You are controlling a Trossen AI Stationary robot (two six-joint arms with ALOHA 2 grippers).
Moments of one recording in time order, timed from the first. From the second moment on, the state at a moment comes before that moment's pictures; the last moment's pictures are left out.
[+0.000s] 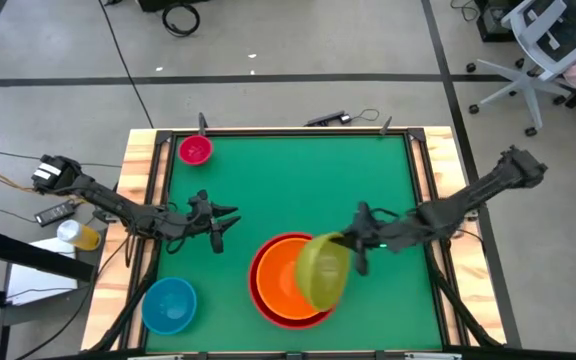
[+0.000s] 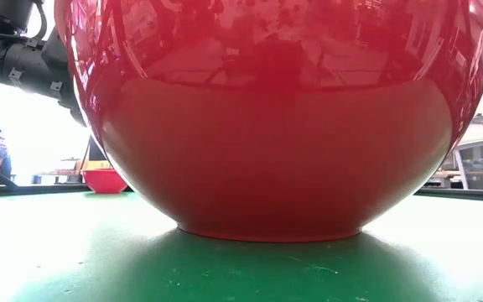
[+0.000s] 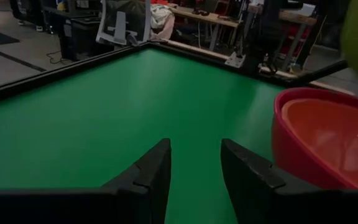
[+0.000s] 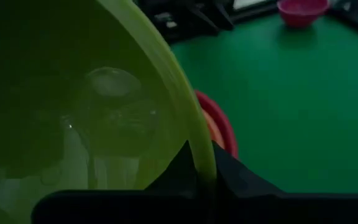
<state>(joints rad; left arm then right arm) -0.35 0.95 0.14 0.59 -0.70 -0.36 0.43 1.19 0.81 -0.14 0.45 0.52</state>
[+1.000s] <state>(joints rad) -0.35 0.95 0.14 0.43 -0.78 -0.49 0.29 1.34 0.82 0.01 0.38 0.59</state>
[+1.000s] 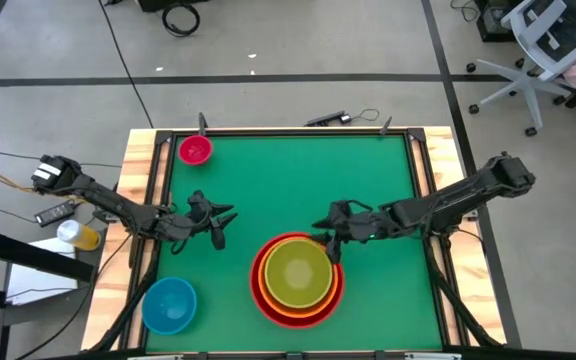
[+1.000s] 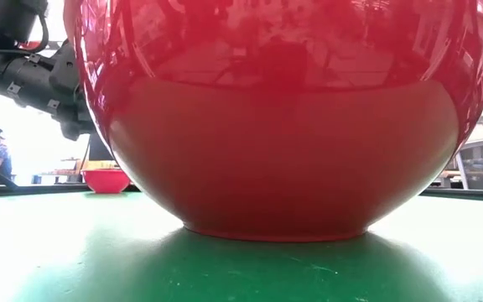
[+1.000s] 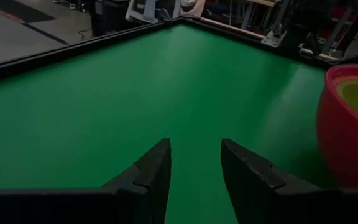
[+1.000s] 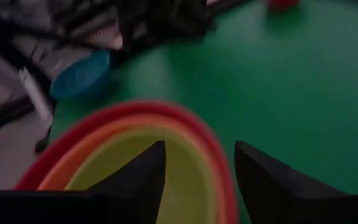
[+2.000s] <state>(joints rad) -0.61 1.04 0.66 -0.89 0.28 -0.99 0.35 1.34 0.82 -0.05 0.50 0.55</state>
